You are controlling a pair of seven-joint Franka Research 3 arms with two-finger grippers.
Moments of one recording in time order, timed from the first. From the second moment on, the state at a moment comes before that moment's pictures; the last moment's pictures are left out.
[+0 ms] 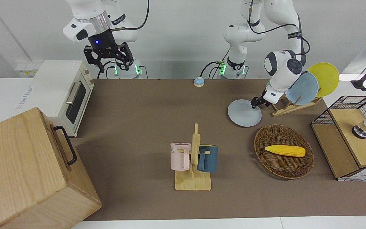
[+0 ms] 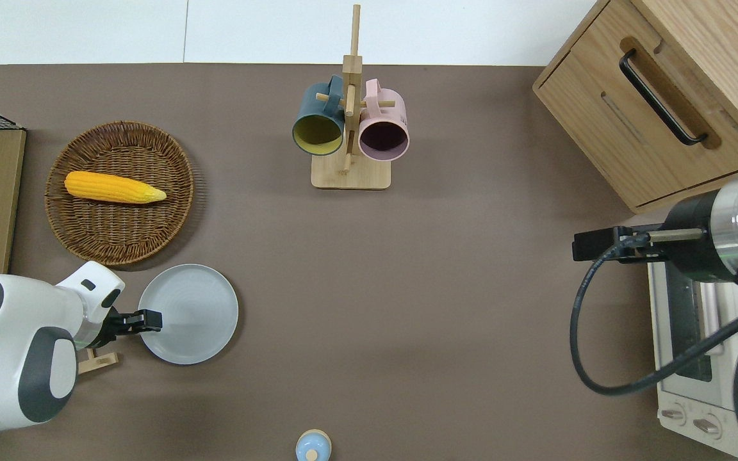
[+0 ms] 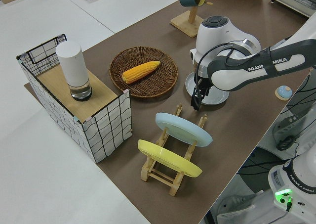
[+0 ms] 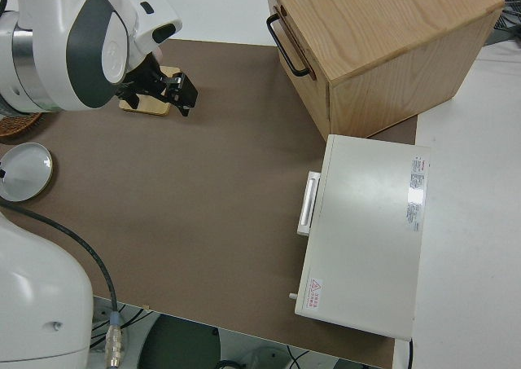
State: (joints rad) left arm 0.04 -0.07 0.03 -2.46 -0.04 2.25 -0.04; right arm -0.21 -0.06 0.37 -1.54 0.10 1.52 0.18
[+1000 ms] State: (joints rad) left arm 0.04 -0.05 0.02 -2.46 -0.07 2.28 -0.04; right arm -0.21 -0.06 0.37 -1.54 0.10 1.52 0.18
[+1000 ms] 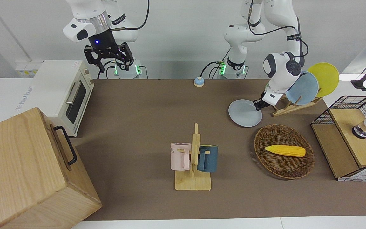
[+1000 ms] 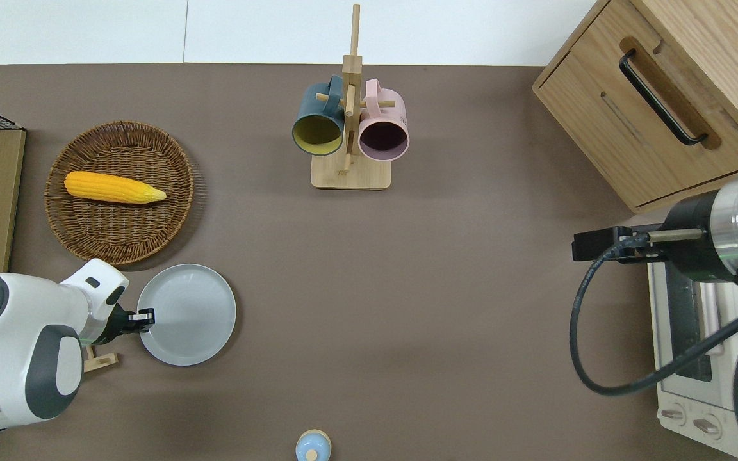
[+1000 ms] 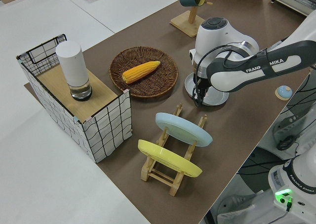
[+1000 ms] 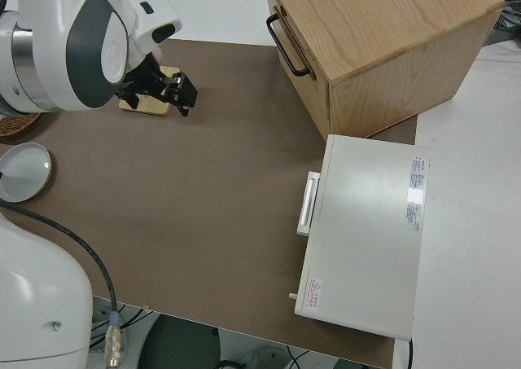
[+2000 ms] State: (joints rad) left arm -0.17 -0.04 0.00 -2.46 -0.10 2.32 -0.31; right arm -0.21 -0.06 0.37 -1.54 0.10 1.52 0.18
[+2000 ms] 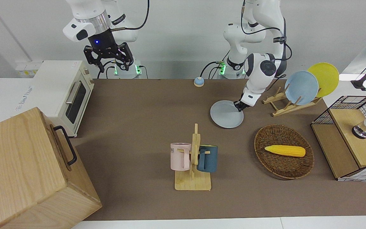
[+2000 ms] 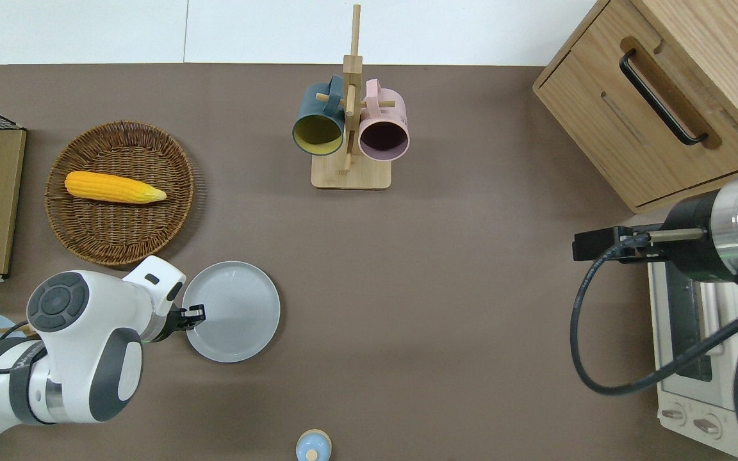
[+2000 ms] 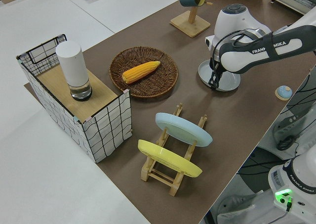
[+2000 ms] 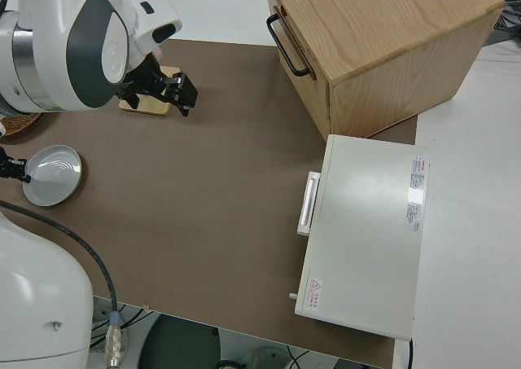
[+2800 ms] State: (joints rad) left arm -0.45 -0.04 -0.02 -2.46 -0.15 2.43 -0.67; right arm -0.21 -0.06 0.37 -1.54 0.10 1.52 0.18
